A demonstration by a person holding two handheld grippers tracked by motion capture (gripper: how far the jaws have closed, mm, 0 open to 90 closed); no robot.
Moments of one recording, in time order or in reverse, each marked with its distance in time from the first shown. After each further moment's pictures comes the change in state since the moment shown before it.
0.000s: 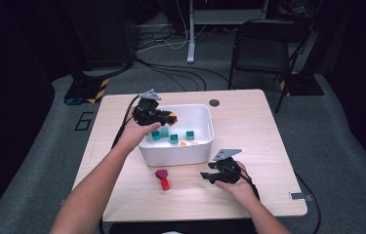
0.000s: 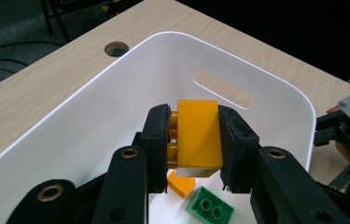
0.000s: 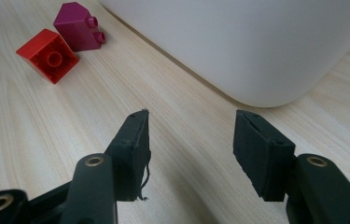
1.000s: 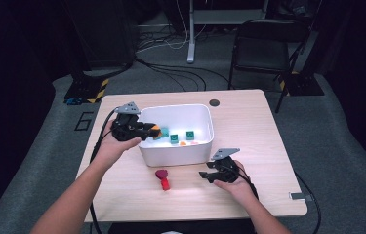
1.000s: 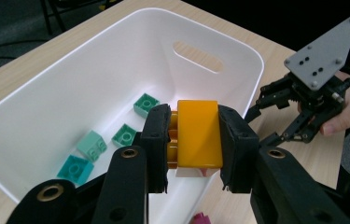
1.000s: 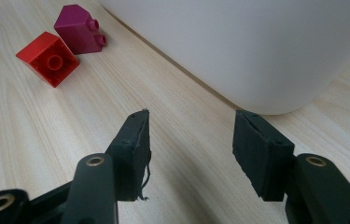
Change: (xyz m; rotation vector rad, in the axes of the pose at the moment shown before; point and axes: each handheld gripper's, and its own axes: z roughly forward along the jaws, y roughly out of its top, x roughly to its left) left arm -0.022 -0.035 -0.065 -0.007 -0.014 0.014; right arm 0.001 0.004 0.004 0.002 0.003 -0.007
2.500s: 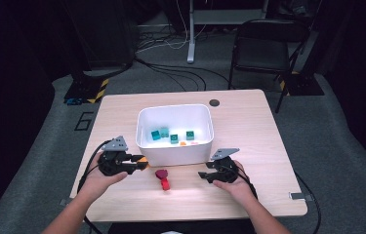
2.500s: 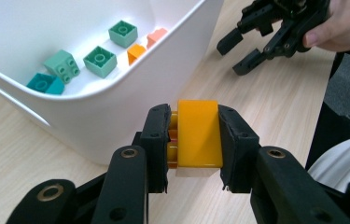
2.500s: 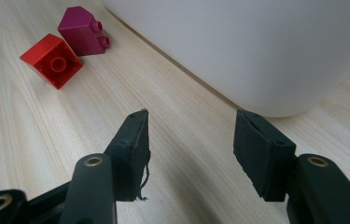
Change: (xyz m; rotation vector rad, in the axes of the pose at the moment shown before) left arm -0.026 -0.091 -0.022 0.059 -0.017 0.010; right arm 0.001 0.000 0.002 -0.003 0.014 0.009
